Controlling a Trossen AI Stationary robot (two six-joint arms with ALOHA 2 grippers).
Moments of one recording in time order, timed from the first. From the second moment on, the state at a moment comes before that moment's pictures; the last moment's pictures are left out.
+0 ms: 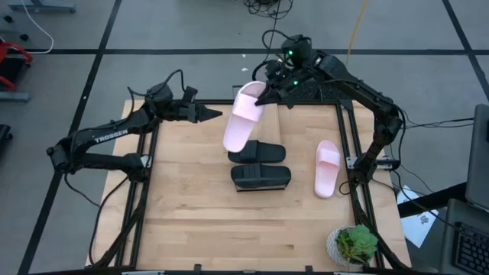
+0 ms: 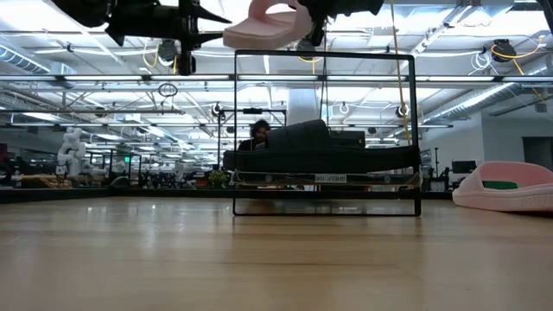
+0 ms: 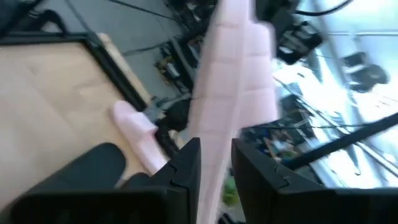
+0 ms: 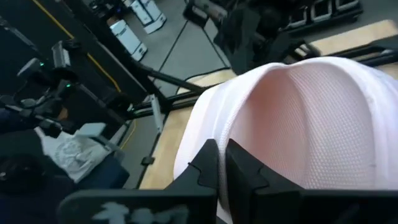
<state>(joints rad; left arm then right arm) 0.59 1.10 0.79 0.28 0.63 -0.97 -0.61 1.72 1.88 -0.78 -1.00 -0.01</state>
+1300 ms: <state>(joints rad) 0.55 1.21 0.79 0.35 0.73 -1.00 -0.58 1.72 1.82 -0.69 -1.03 0.06</state>
